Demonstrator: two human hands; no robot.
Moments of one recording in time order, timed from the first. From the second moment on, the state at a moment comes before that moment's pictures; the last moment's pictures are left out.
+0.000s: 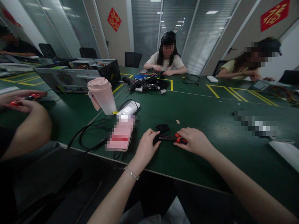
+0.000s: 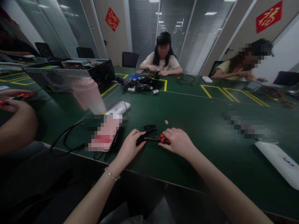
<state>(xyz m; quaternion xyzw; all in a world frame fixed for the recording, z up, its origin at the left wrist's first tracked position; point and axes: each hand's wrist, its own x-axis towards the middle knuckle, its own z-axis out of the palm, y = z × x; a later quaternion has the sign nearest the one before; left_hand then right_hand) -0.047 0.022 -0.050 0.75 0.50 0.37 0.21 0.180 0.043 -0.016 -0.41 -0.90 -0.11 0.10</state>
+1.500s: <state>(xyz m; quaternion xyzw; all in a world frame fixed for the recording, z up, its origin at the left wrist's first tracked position) -0.048 0.021 -0.050 0.75 0.50 0.37 0.21 0.179 0.041 -0.015 -0.43 -0.90 -0.10 0.08</state>
